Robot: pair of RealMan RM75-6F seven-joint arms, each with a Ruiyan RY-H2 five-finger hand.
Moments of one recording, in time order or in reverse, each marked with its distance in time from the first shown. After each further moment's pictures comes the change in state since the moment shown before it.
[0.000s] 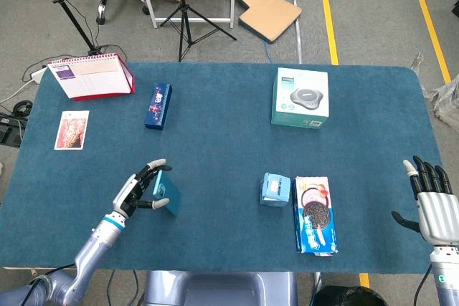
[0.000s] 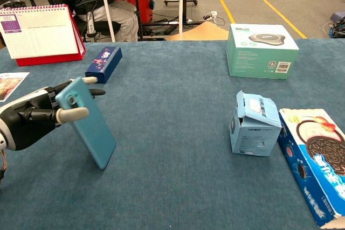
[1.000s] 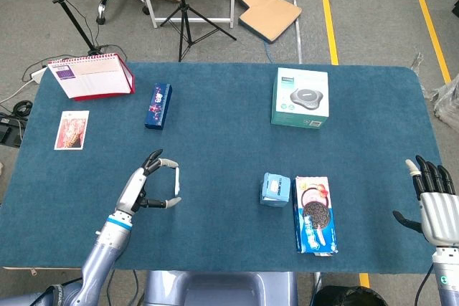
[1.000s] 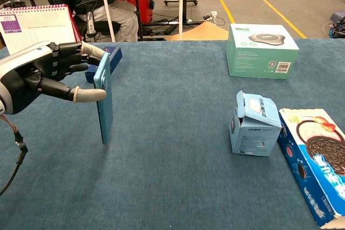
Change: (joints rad) left arm 0.007 0.049 -0.086 -0.391 -0.180 0.135 0.849; right arm -0.006 0.006 0.002 -0.006 -0.004 0.012 0.010
